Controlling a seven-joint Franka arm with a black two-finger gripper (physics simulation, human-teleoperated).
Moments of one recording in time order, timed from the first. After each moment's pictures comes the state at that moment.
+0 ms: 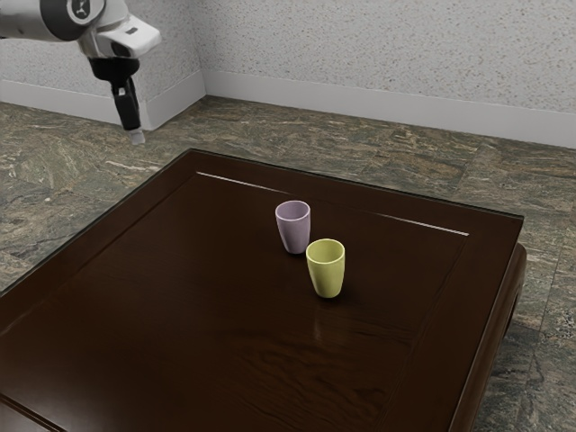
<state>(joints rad) -0.01 0.08 0.15 -1.49 0.03 1.65 0.93</state>
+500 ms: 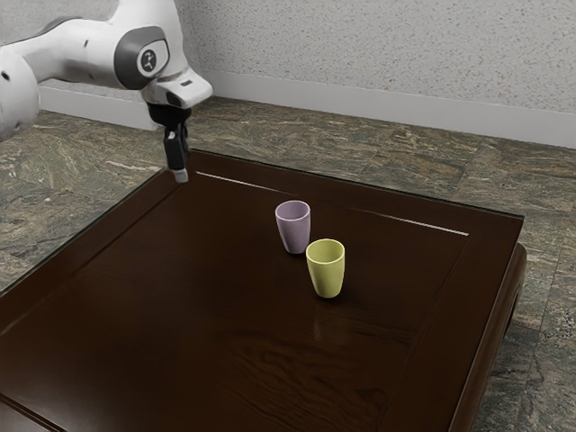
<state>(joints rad) -0.05 0.28 0.14 -1.49 0.01 1.78 1.04</state>
